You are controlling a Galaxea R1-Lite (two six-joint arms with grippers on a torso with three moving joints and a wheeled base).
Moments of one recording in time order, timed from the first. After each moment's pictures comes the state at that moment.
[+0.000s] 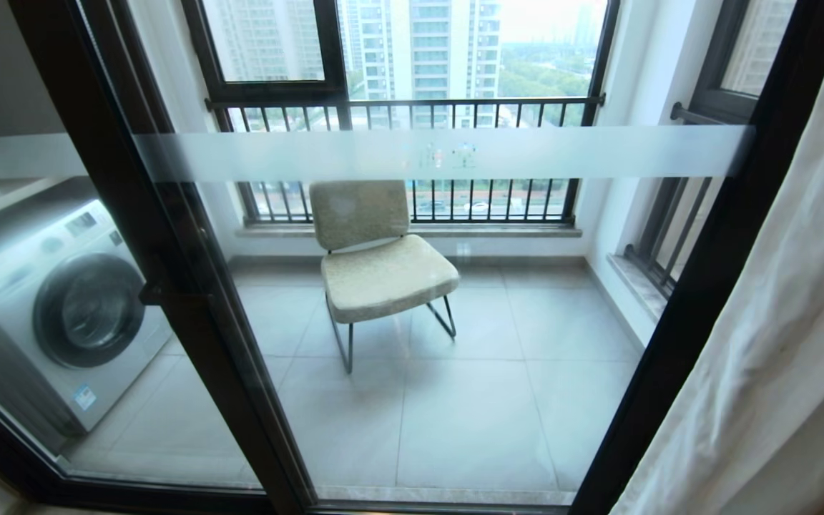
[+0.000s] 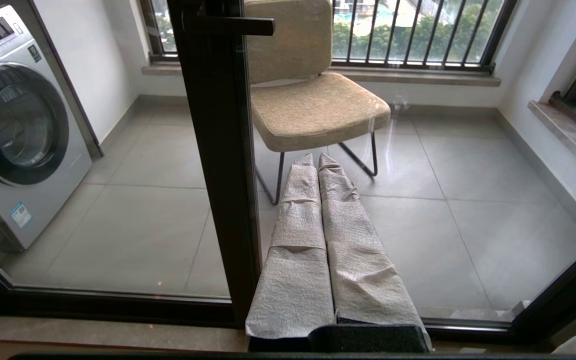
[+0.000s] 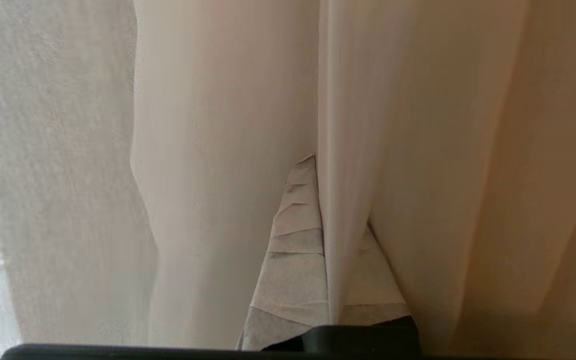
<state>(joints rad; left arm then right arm) 0.00 0.00 0.00 0.00 0.01 -0.04 -0.58 1.40 -1.22 -0.54 0.01 -0.11</state>
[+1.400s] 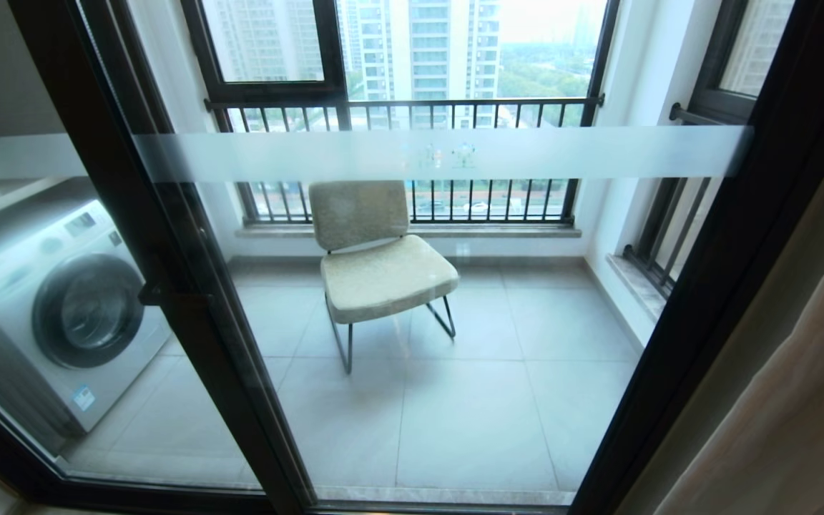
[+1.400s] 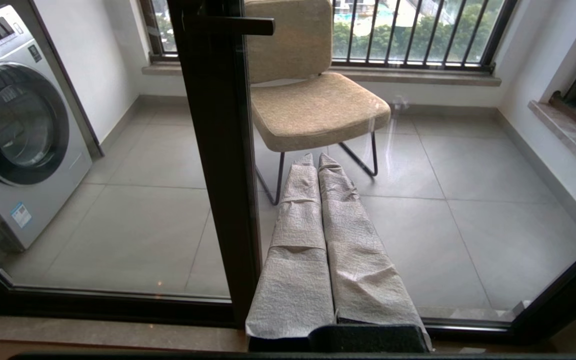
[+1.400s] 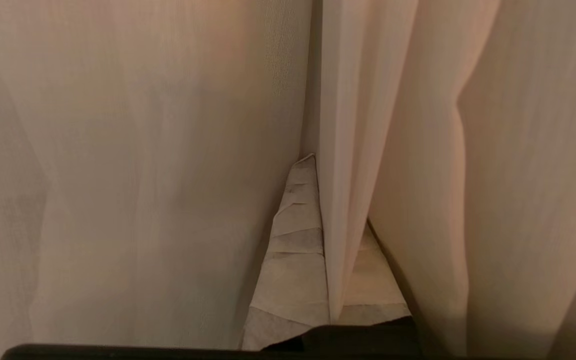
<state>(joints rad) 0.00 0.00 0.00 0.00 0.01 -0.04 -0.95 1.88 -1.67 -0.57 0.06 -0.10</state>
